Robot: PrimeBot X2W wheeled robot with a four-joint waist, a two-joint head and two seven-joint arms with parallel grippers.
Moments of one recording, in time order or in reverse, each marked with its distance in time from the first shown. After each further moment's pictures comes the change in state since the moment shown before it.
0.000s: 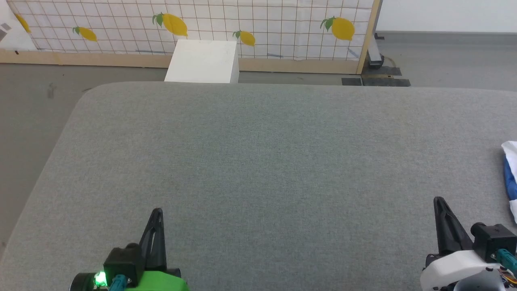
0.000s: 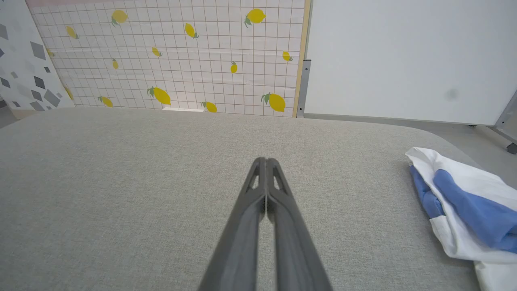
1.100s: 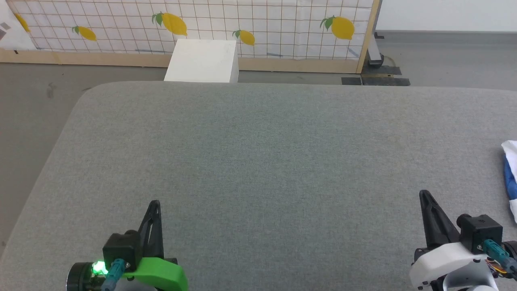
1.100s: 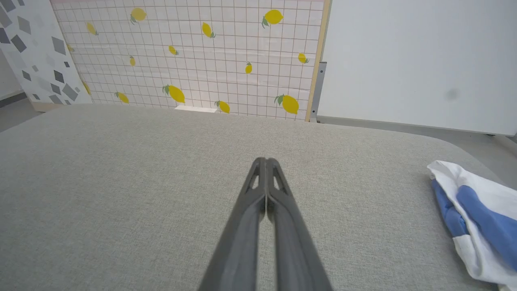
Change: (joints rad) left arm -0.050 -0.015 0.039 0.022 0.027 -0.026 0.066; right arm -0.020 0.000 0.055 -0.028 -0.008 0.000 0.047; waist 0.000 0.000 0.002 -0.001
